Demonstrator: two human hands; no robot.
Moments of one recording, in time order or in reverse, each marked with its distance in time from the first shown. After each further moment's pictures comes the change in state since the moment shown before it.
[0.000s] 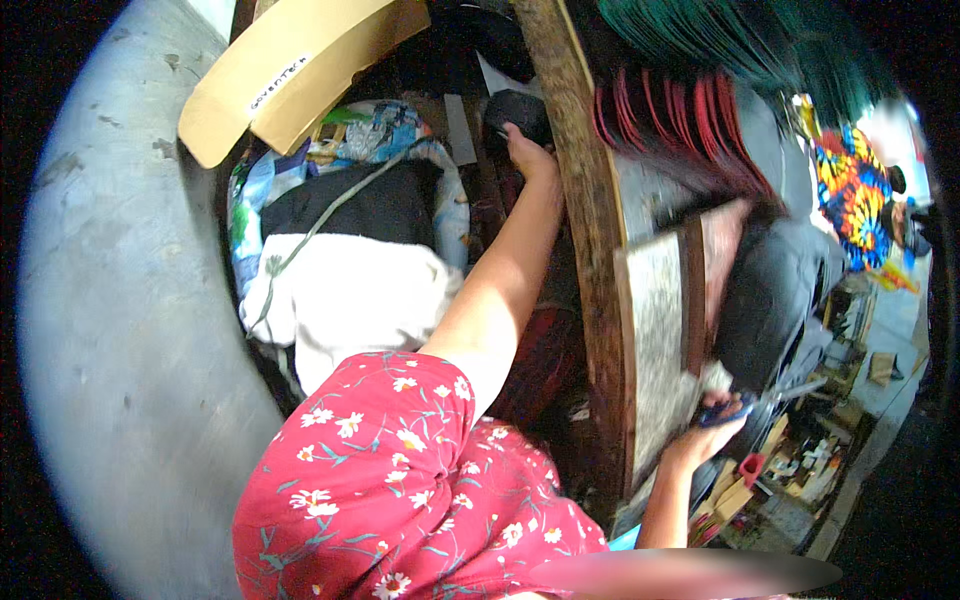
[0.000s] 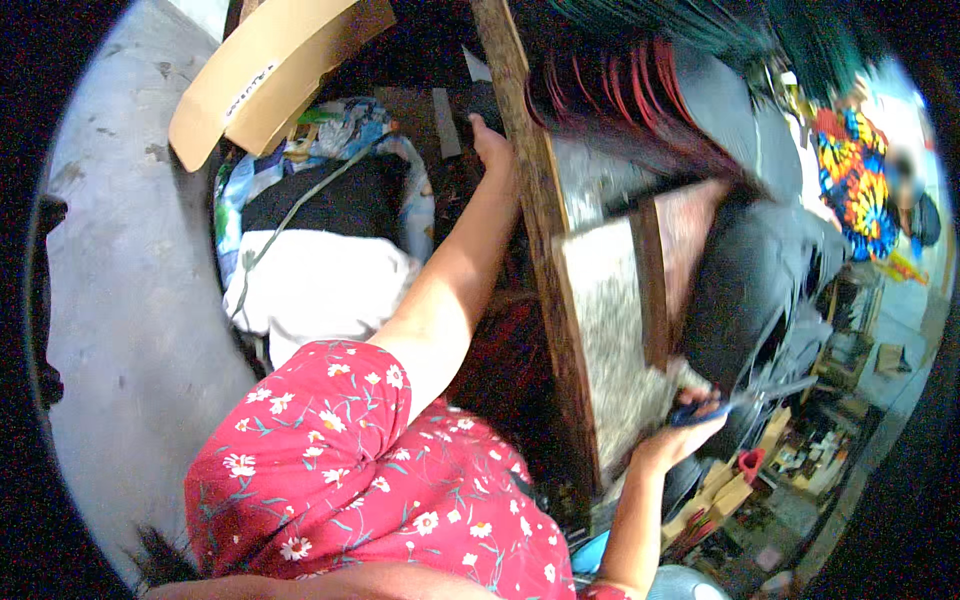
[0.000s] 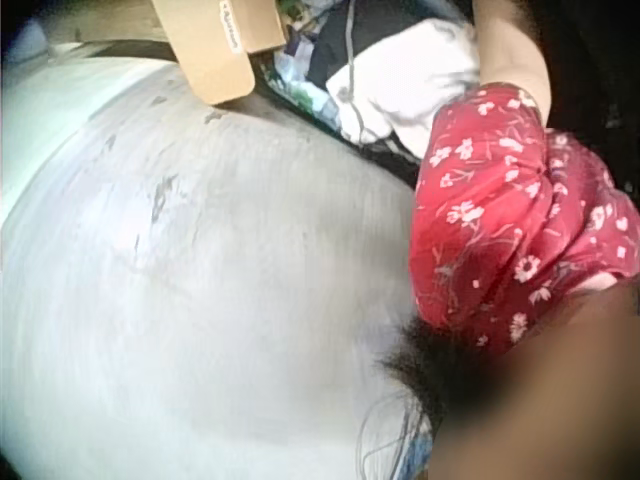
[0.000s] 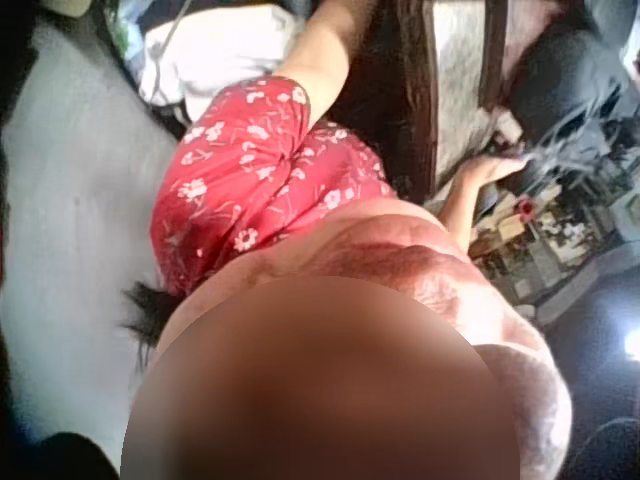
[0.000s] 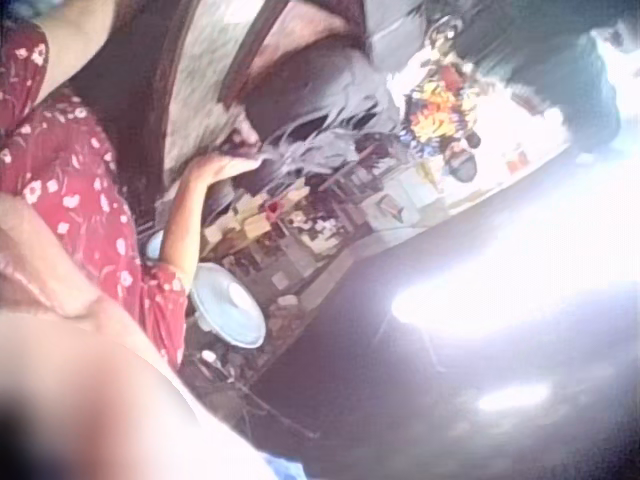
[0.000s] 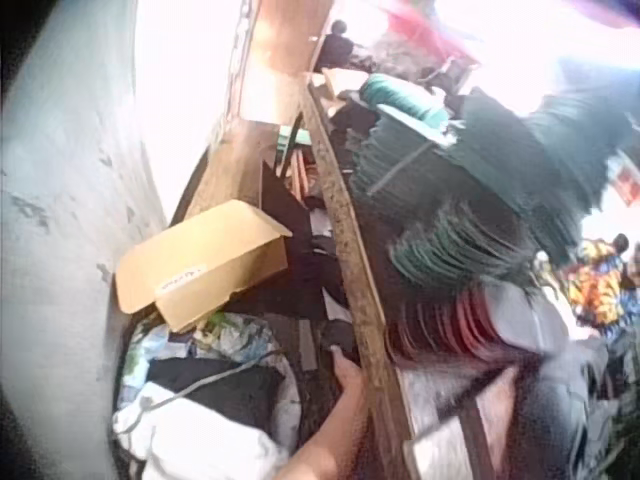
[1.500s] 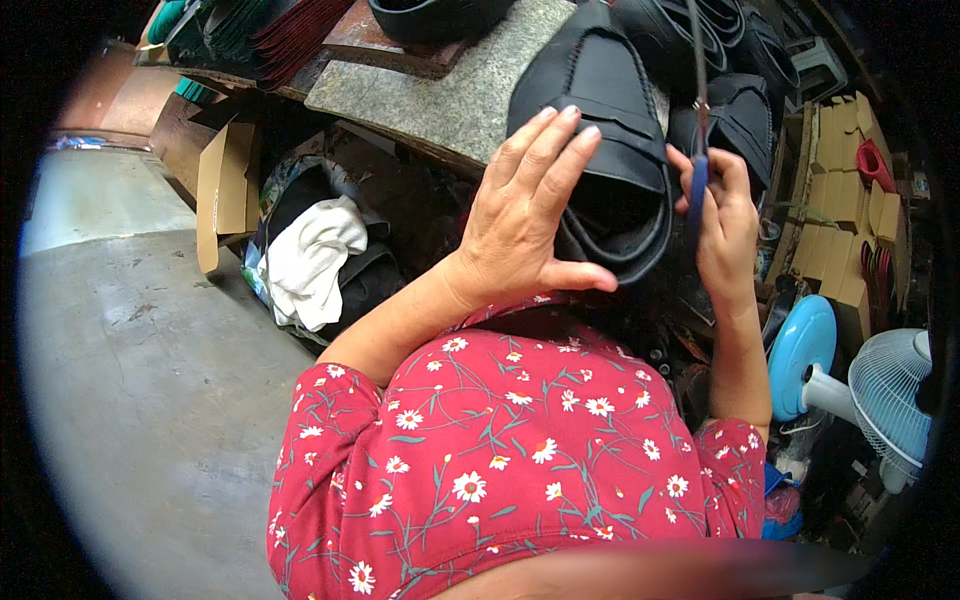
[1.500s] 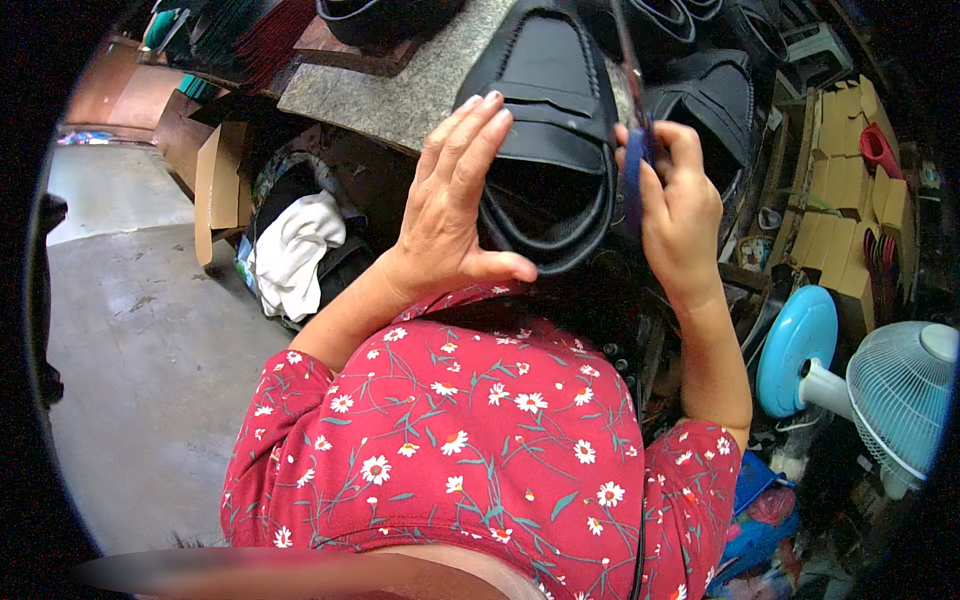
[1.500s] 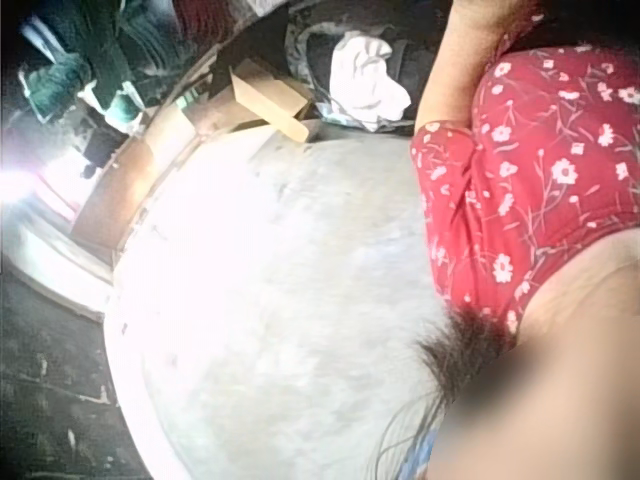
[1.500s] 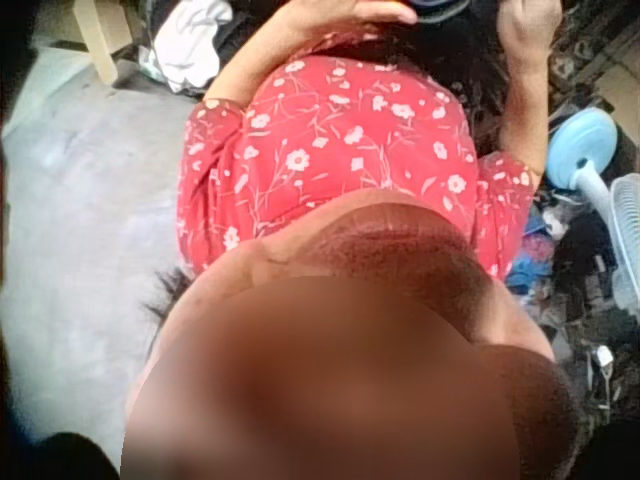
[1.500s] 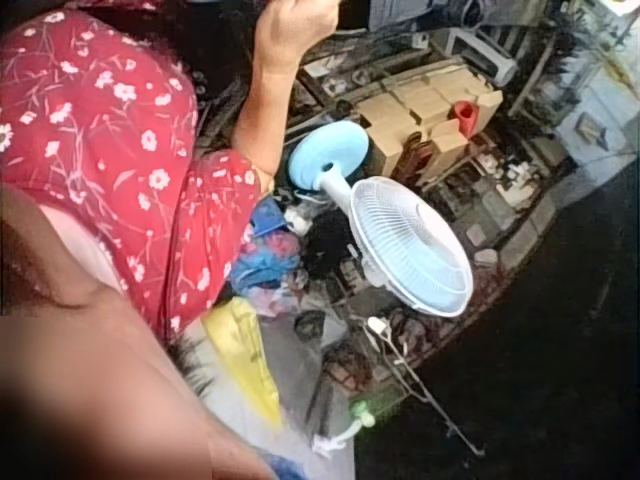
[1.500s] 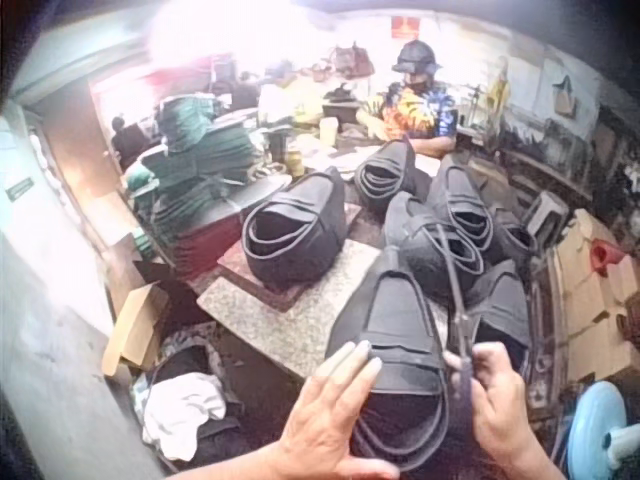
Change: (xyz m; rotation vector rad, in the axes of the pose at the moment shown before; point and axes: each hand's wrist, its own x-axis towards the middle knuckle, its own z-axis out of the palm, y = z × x) left_hand -0.340 0.083 -0.199 1.307 -2.006 1.641; right_hand -0.082 0.066 -0.071 0.264 -0.328 -0.256
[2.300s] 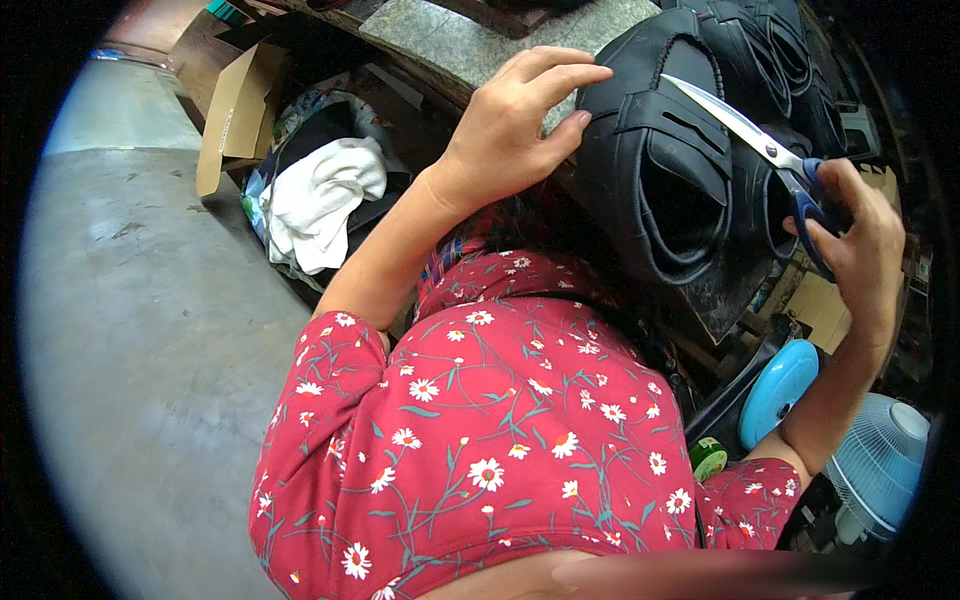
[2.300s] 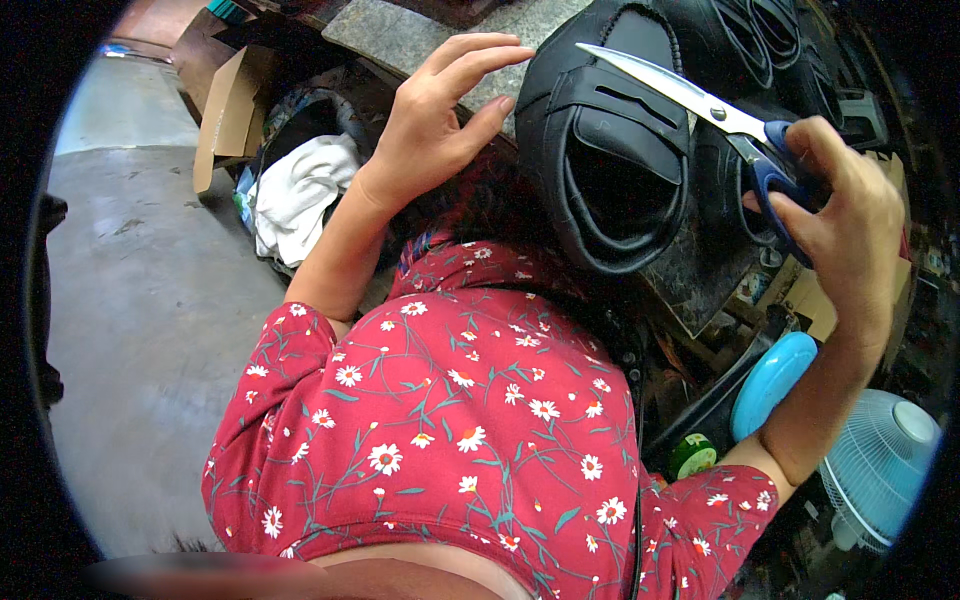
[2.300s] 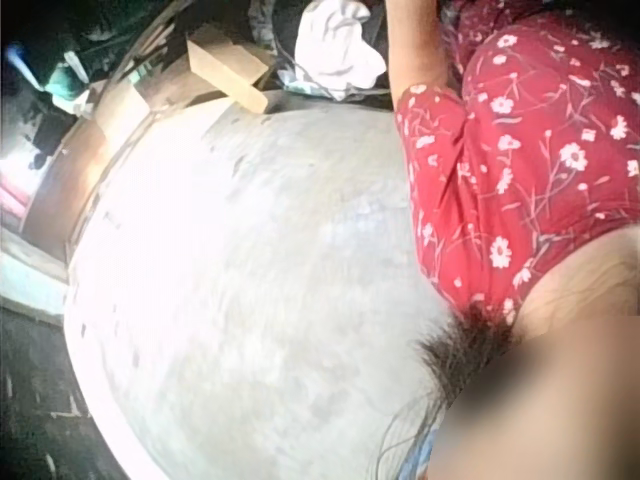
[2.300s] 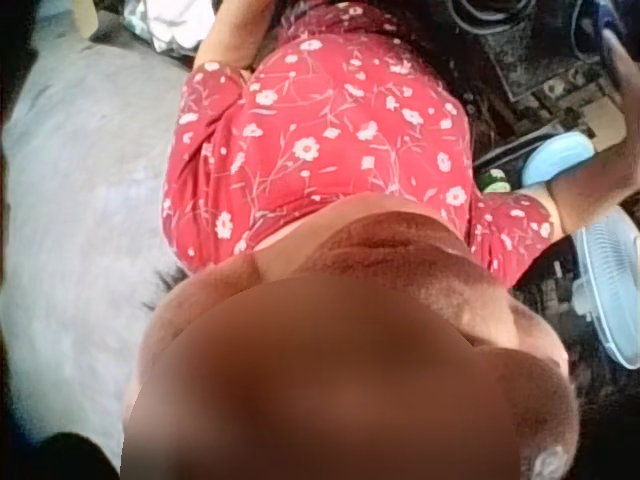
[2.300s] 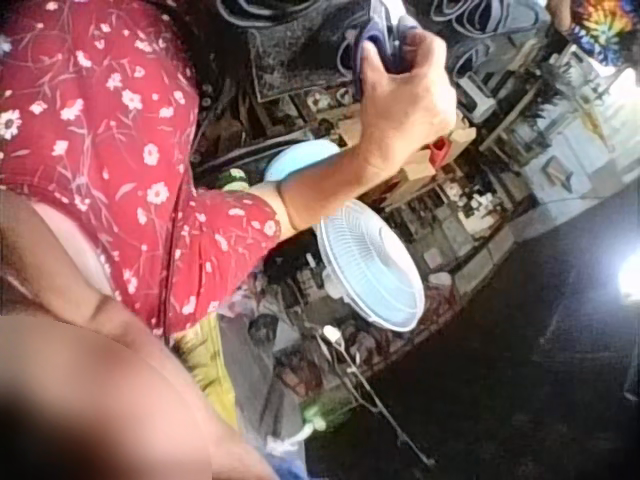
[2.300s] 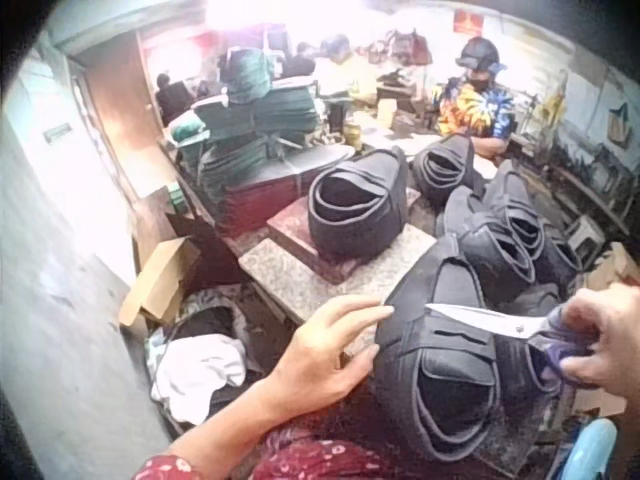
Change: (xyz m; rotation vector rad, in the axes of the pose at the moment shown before) left_hand 0.000 -0.050 -0.031 -0.088 0.196 -0.118; right_hand 0.073 -0.085 -0.088 -1.008 -0.348 -0.402
